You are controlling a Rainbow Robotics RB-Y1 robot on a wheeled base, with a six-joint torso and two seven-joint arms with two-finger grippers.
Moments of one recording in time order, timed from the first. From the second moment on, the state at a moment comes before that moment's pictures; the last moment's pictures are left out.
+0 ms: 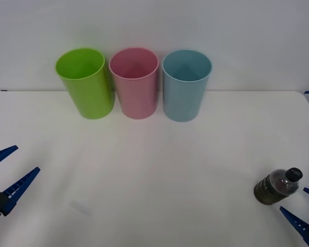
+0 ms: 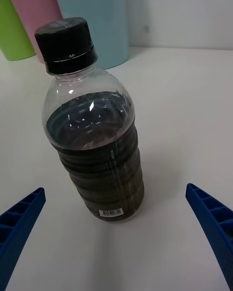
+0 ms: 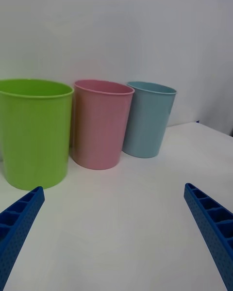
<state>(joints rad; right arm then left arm) 0.41 -0.50 -0.41 -1.40 1.04 -1.12 0.18 0.35 0.40 0.52 -1.66 -0.96 -1.22 0.00</state>
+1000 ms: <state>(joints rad) 0.32 -0.47 -0.27 -1.40 1.03 -0.99 0.24 0.35 0.40 0.52 -1.66 -0.96 -1.22 0.00</state>
